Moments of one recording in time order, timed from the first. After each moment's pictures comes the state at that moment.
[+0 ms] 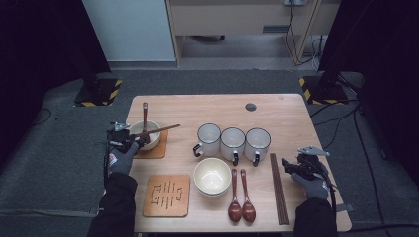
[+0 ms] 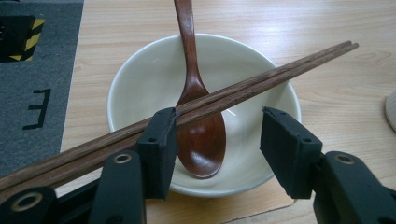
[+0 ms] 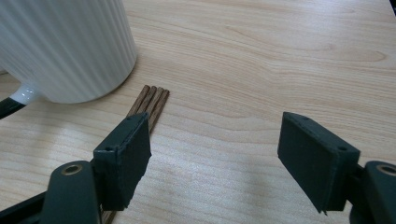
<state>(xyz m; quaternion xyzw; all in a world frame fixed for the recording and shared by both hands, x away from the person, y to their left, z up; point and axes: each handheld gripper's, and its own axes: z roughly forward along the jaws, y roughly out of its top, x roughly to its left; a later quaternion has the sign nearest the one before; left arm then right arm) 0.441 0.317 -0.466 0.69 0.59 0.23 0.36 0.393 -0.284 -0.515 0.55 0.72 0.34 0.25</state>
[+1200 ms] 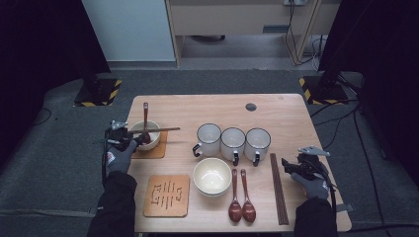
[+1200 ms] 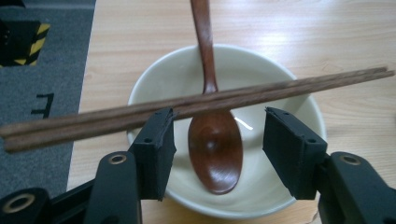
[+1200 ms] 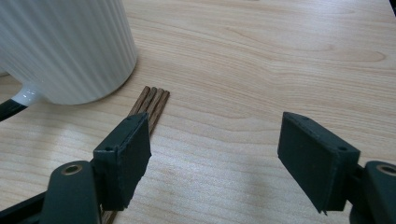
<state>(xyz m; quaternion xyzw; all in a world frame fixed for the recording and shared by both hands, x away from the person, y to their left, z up) 0.449 0.325 -0.469 0.68 0.59 0.24 0.36 0.393 -0.284 -0.515 0.55 0.72 0.34 0.25</state>
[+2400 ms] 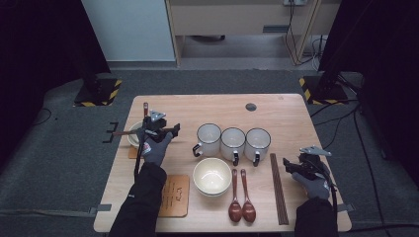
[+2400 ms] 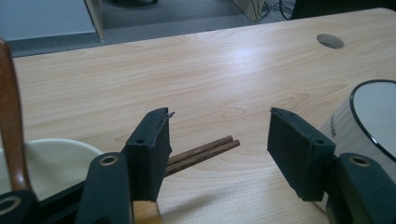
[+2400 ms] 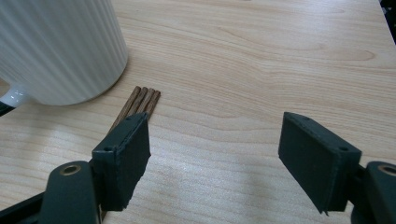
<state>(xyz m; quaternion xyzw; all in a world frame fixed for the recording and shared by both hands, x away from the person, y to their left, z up) 0.478 0.210 -0.454 0.71 0.52 0.25 0.40 0.394 -0.288 -0.515 0.55 0.72 0.33 0.25</state>
